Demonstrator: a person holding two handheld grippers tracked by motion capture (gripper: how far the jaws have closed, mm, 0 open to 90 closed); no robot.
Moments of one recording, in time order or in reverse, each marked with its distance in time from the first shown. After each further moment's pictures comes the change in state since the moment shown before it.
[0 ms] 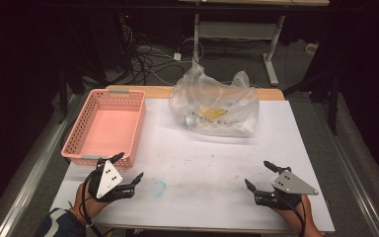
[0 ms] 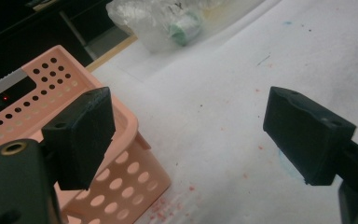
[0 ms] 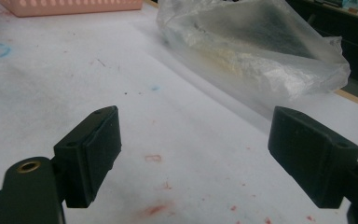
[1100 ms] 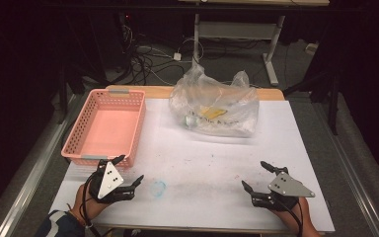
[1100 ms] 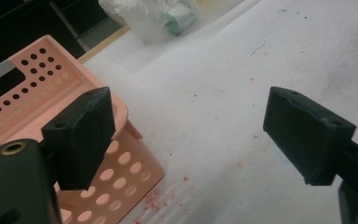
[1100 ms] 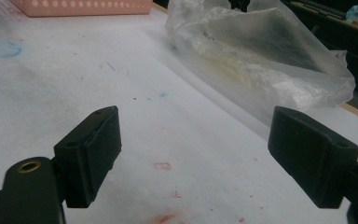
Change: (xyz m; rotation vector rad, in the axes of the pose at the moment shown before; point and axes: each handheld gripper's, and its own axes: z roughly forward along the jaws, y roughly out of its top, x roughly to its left) left arm 0.000 -0.003 0.003 0.030 -0.018 0.003; right arm 0.007 0.005 0.001 -0.017 0.012 -0.042
